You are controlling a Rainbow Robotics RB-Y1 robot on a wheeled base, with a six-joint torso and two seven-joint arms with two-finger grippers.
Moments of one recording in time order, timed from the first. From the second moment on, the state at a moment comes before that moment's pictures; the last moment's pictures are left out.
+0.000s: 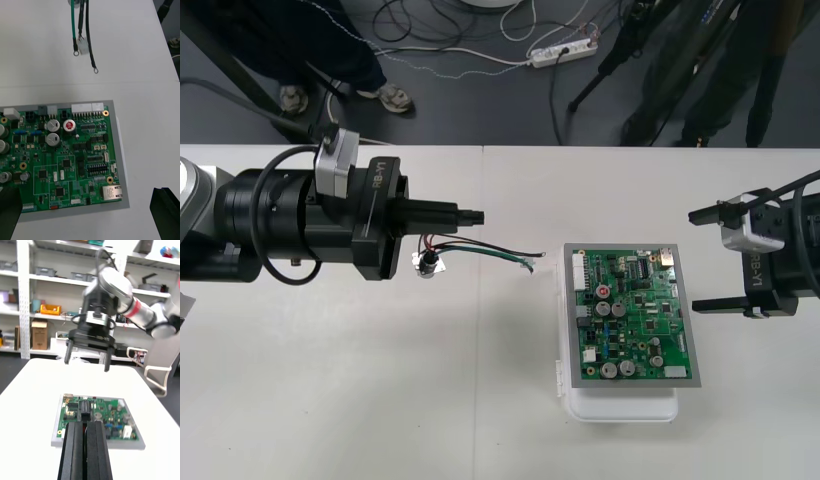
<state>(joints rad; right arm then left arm) -0.14 -0.76 -0.23 -2.16 1.71 -1.57 -0.48 -0.36 0.60 -0.14 -1.66 -0.98 -1.33 0.09</state>
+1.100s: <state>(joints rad) -0.13 -0.77 -0.09 -2.18 2.20 -1.57 -0.30 -0.37 0.54 -0.24 -1.16 -0.97 -1.52 -0.32</state>
